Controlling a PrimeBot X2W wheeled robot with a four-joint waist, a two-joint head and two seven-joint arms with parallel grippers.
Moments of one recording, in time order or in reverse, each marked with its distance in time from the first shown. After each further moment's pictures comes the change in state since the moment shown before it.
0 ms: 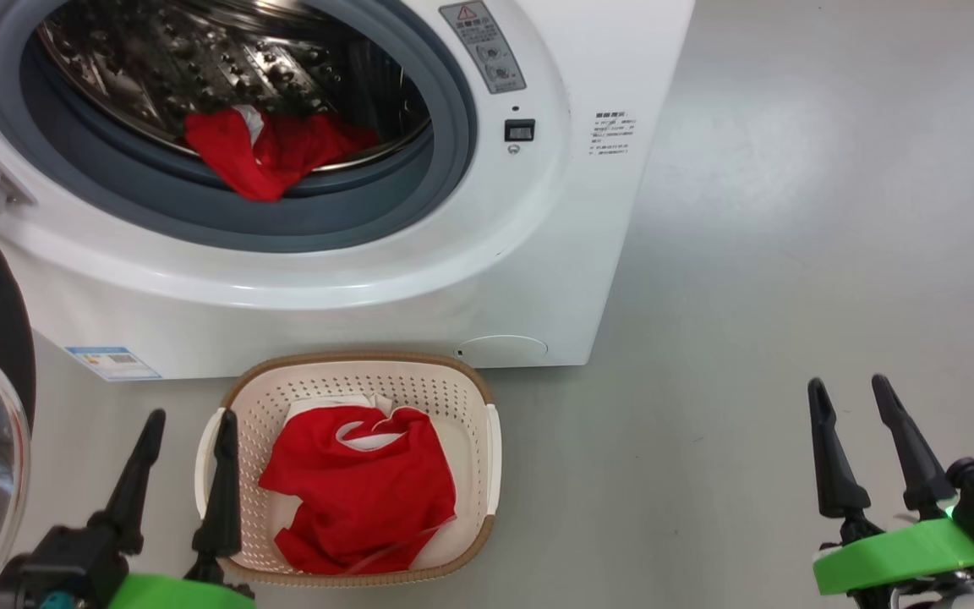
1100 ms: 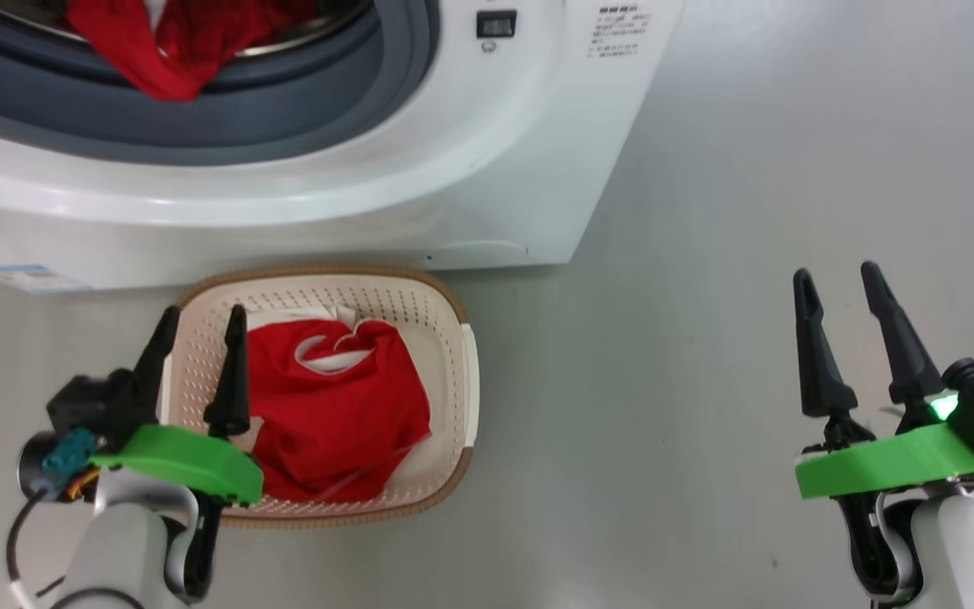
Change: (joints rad) left arm -0.355 0.020 -0.061 0.387 -0.061 0.000 0.000; right arm -0.179 -0.006 0.039 -0.005 0.009 0.000 0.000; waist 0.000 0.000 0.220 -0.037
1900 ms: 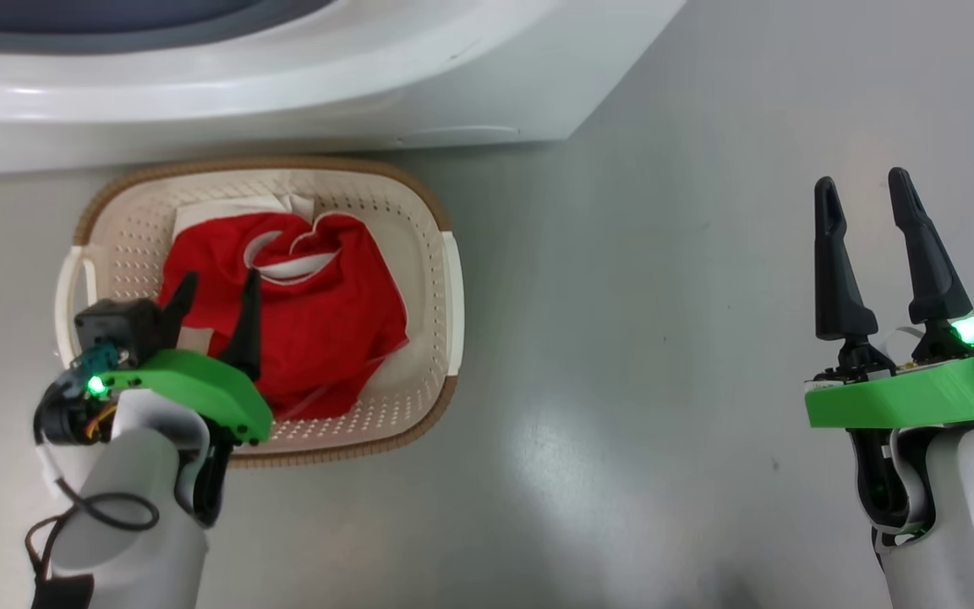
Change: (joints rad) left arm -0.272 0.004 -0.115 0.389 -0.086 0.000 0.000; right arm -0.121 -0.001 -0.005 -0.053 0.000 0.000 0.000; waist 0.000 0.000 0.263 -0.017
